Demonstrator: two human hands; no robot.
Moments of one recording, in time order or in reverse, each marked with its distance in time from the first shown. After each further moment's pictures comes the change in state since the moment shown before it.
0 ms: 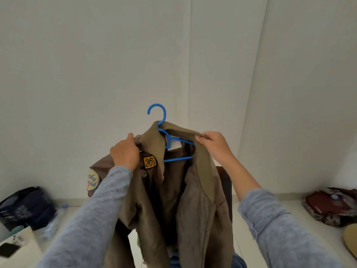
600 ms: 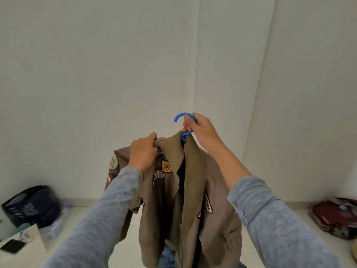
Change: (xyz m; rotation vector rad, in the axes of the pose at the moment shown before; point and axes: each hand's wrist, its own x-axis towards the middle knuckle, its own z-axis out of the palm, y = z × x) left_hand -0.010 0.020 -0.020 -0.179 -0.018 0.267; right_hand 0.012 -0.063 0.029 0.234 -0.119 -0.240
